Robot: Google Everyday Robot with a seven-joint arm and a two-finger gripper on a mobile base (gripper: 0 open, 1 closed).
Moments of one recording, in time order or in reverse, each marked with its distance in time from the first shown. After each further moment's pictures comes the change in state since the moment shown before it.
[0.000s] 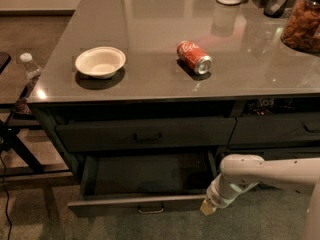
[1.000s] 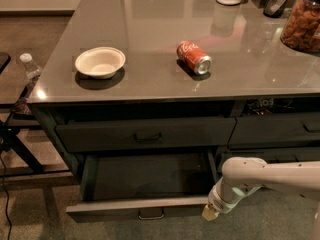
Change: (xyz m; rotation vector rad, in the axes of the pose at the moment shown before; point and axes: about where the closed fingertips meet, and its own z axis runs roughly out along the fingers) arm 0.015 0.013 -0.004 -0.018 0.026 -0.011
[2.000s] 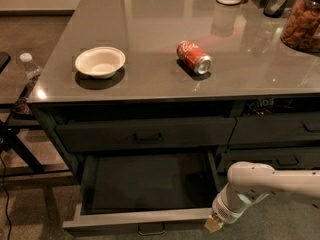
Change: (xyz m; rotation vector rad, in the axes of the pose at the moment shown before) arm 0.028 0.036 -0.011 -0.080 0.028 0.012
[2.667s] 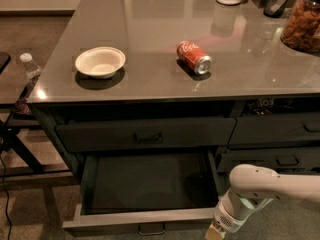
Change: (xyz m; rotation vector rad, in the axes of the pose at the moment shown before) arm 0.016 0.038 -0.008 -0.090 0.032 -0.047
